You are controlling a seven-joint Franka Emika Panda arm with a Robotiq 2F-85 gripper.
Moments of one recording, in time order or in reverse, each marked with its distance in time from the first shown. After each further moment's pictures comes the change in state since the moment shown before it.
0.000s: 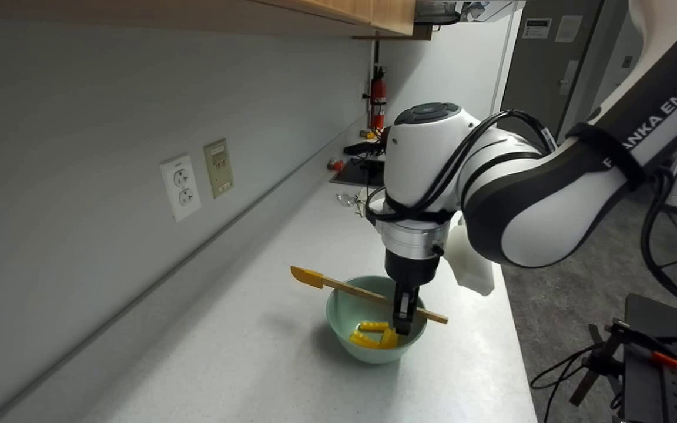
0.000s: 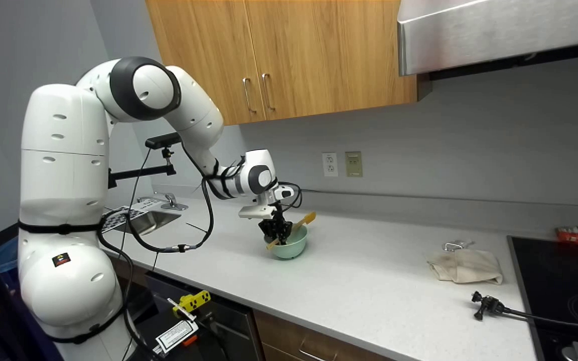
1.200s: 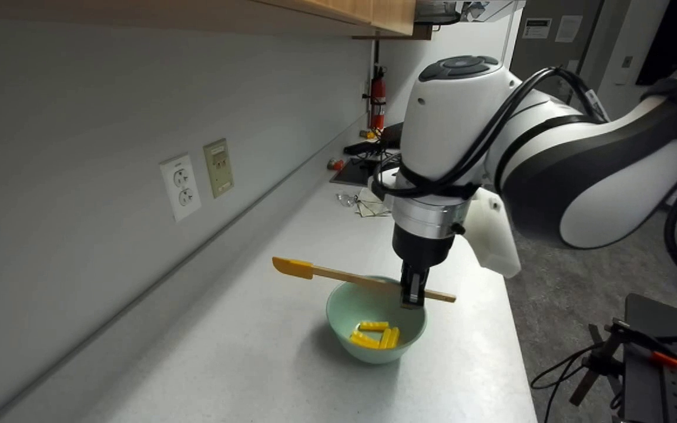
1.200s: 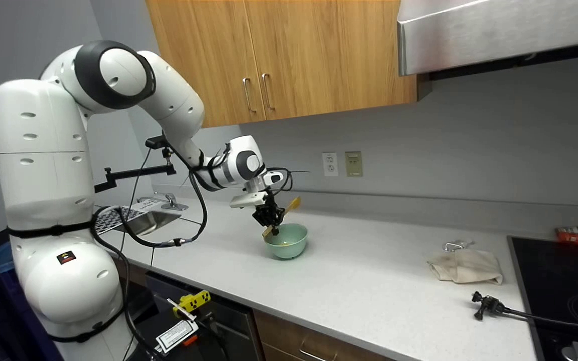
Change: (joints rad) arm 0.061 -0.146 -0.024 -0.065 -0.081 -0.021 0.030
